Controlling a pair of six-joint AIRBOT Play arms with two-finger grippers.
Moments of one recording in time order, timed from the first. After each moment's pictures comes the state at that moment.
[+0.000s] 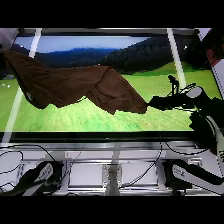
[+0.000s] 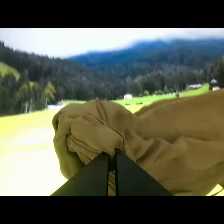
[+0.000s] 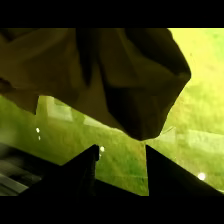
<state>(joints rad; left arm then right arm) 0.38 -0.99 1.42 1.17 -1.04 -1.06 -0.09 -1.24 0.84 -0.90 1.02 1.27</state>
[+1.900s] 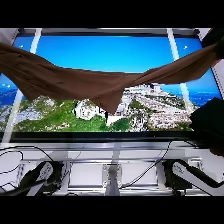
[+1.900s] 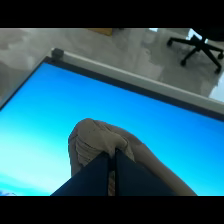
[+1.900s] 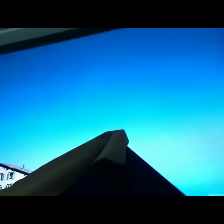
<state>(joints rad) 0.54 -0.92 1.41 1.09 -0.79 -1.29 -0.40 -1.14 1.52 -1.26 0.87 1.30</state>
